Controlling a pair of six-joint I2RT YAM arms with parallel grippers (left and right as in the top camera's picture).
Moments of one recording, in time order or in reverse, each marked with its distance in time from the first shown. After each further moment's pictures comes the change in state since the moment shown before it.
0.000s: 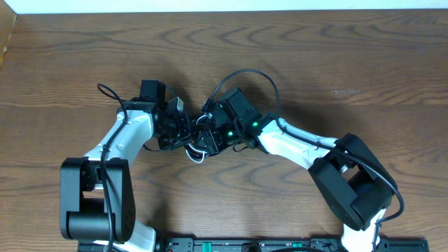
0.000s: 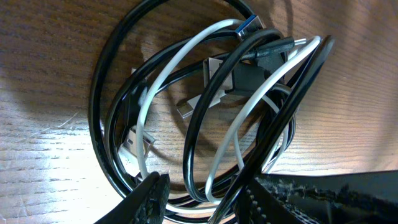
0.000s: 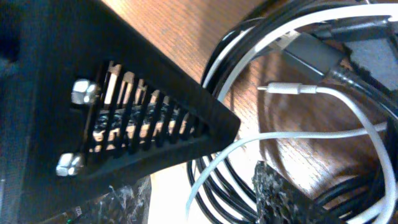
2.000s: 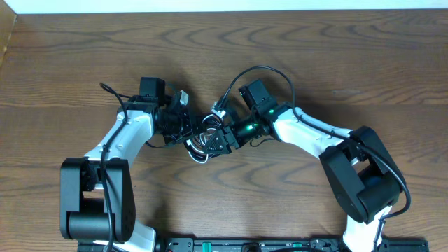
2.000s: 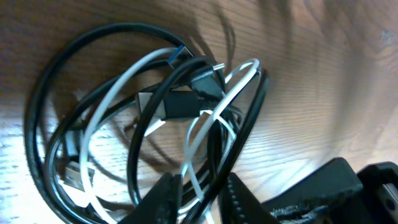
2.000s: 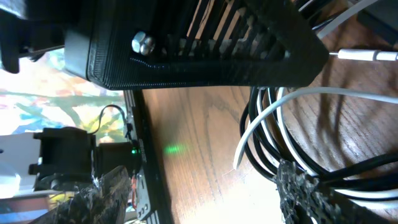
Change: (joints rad) left arm 0.002 0.000 0.000 0.091 0.139 0.002; right arm -0.125 0.000 0.000 -0.142 -0.410 -0.222
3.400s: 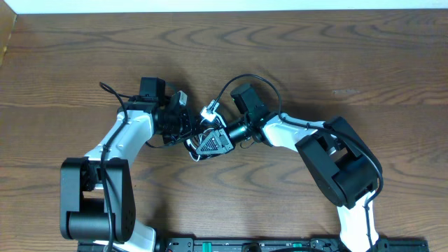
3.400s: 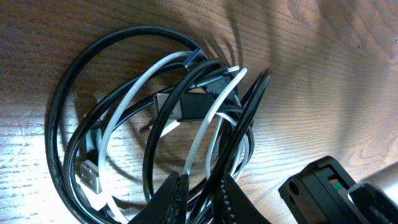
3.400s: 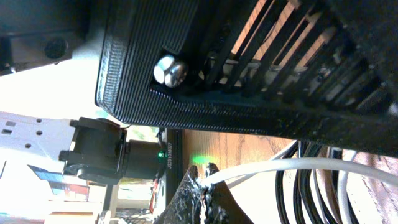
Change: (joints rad) left arm 0.000 0.000 0.000 -0.004 -0.040 -0.002; right arm 0.030 0.154 -0.021 0.387 -0.234 0.140
